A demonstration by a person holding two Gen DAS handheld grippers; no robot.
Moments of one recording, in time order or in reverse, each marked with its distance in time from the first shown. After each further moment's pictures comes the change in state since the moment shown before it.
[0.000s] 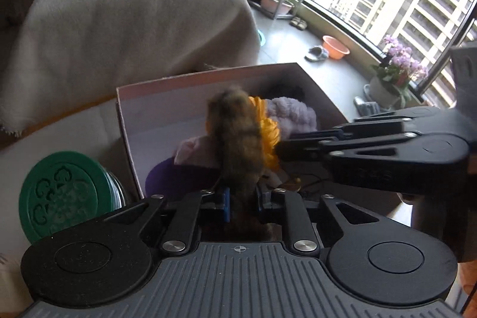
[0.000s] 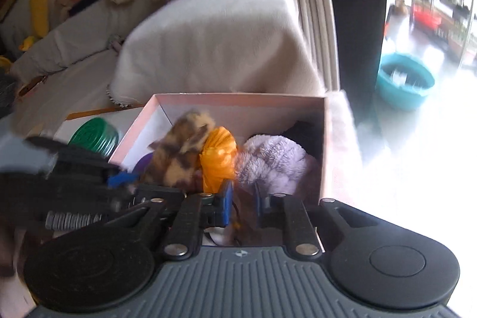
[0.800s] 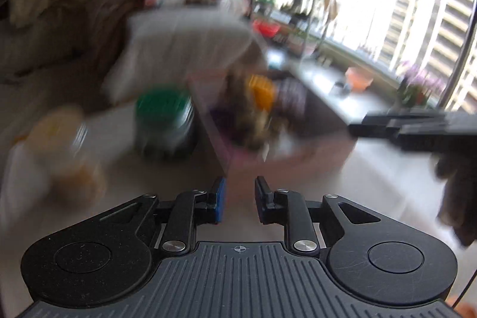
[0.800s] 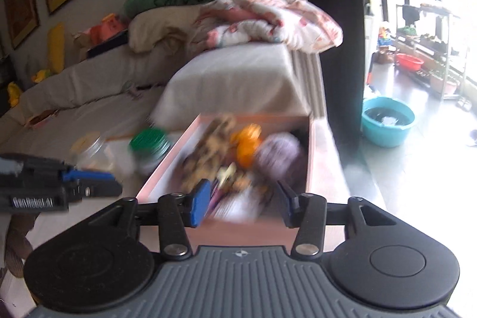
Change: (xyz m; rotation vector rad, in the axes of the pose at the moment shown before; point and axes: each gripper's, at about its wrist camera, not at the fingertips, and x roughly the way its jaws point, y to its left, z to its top) left arm -0.147 -0.039 -0.150 0.016 -0.168 0.199; right arm -0.140 0.048 -0.135 -0.056 -0.289 -0.037
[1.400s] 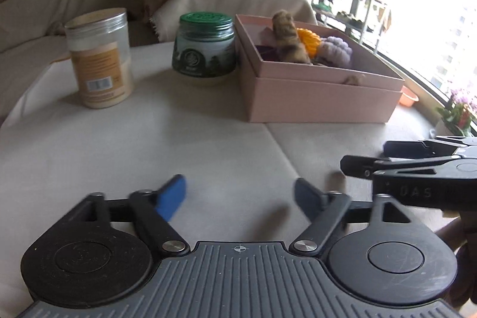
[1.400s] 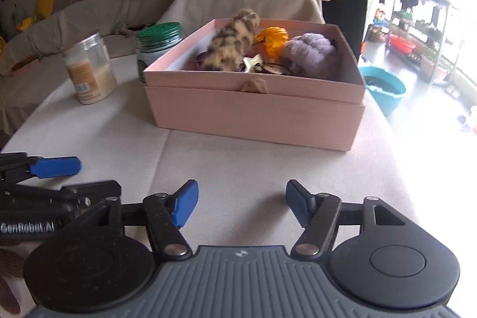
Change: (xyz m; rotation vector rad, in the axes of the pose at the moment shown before) left arm 0.030 -0.018 -0.075 -0.180 -0.075 0.164; right arm 0.046 0.045 -0.080 -0.096 0.111 -0.152
